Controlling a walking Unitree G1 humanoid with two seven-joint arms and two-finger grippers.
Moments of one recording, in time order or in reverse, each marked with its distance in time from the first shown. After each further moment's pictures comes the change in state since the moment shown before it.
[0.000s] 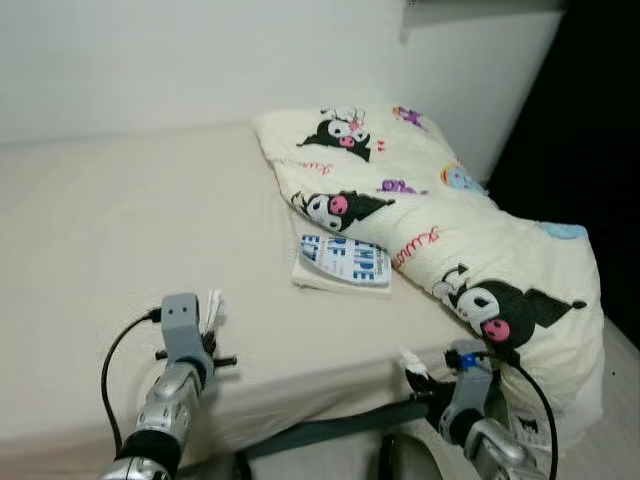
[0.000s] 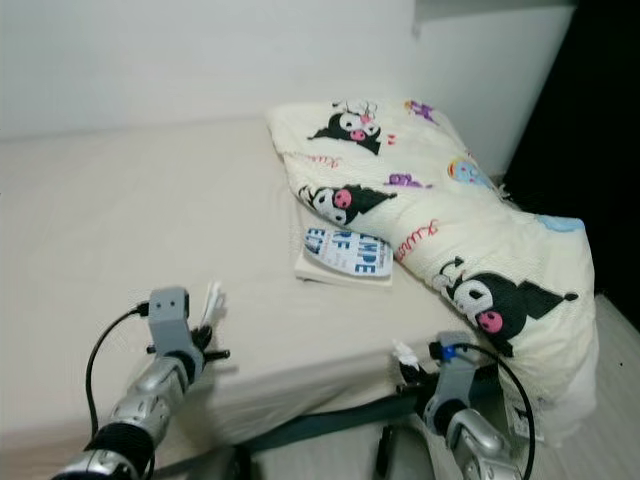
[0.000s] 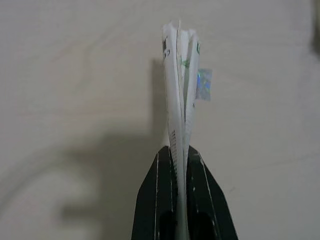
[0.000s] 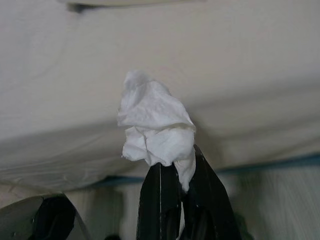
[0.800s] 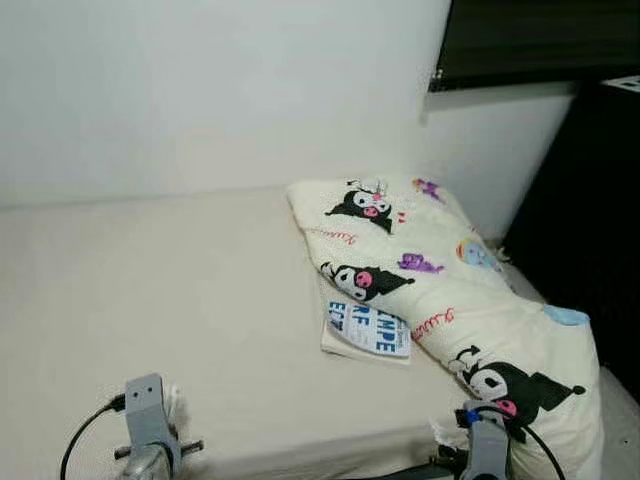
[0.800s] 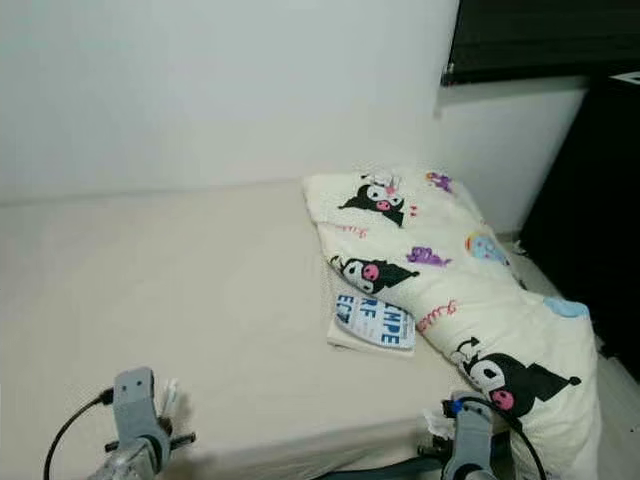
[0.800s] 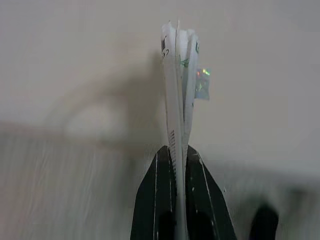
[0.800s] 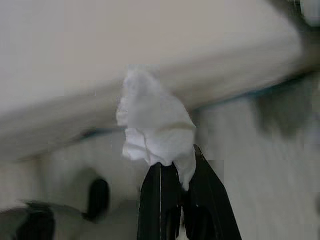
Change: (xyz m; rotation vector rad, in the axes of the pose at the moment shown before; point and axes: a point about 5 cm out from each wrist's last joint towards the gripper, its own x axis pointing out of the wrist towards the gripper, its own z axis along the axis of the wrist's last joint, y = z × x) left arm -0.048 0.050 -0.104 -0.044 0.399 0.260; right arm -0.034 -0.031 -0.078 -0.018 0.313 -0.316
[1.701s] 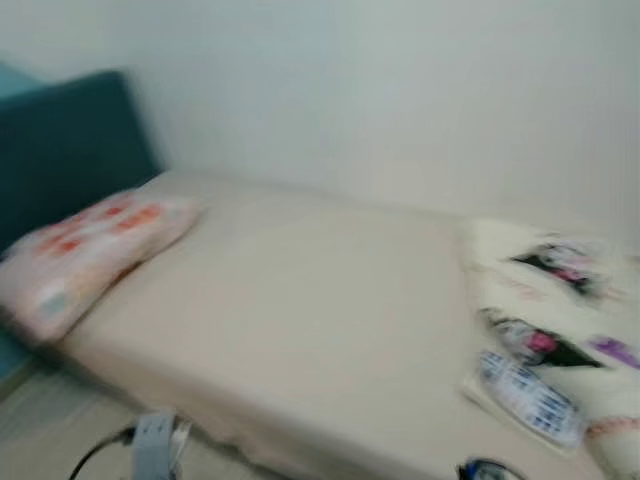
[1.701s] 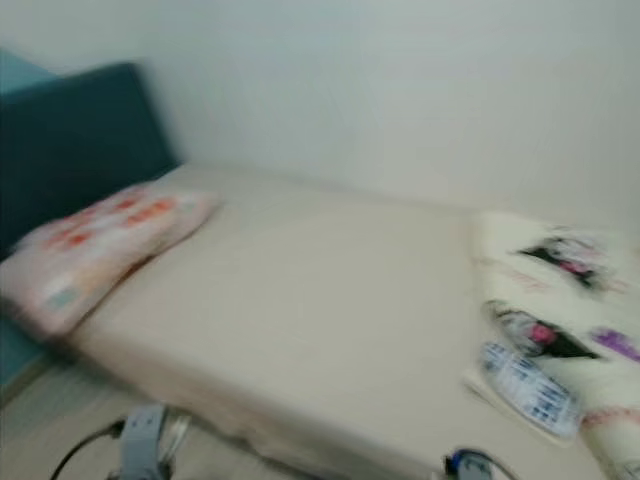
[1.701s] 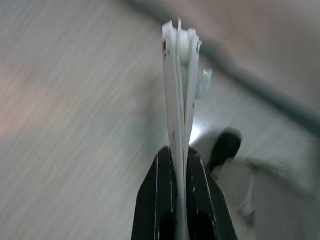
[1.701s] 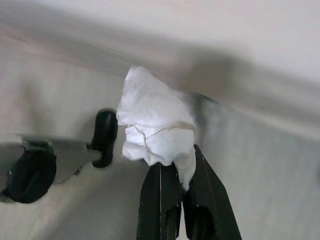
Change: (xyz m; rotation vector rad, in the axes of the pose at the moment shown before) left arm -0.007 0.014 -0.032 0.160 0.083 -0.040; right arm -0.009 0.003 -0.040 0.029 0.130 -0.028
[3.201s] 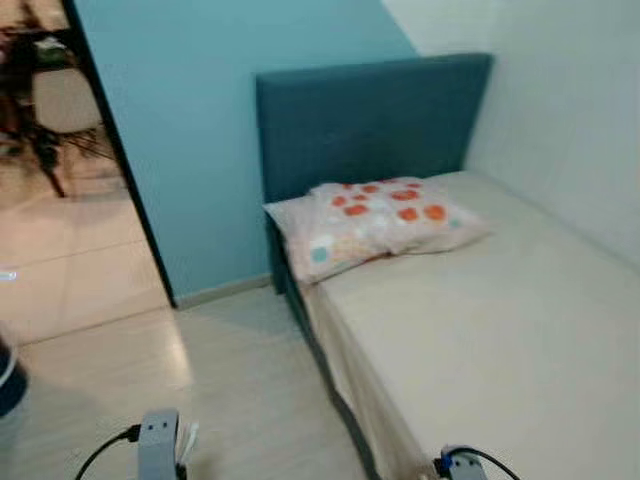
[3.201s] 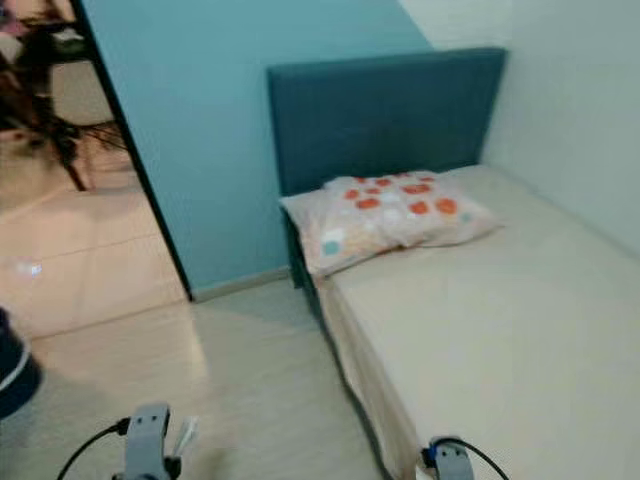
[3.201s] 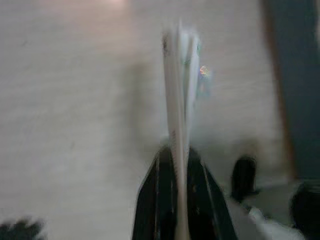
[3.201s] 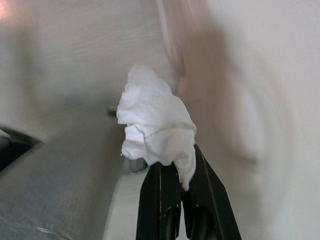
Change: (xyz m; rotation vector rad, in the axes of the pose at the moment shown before) left arm 0.001 -0.024 0.012 -0.032 -0.061 -0.130; right arm 0.000 0.000 -0.003 -0.174 0.067 0.033
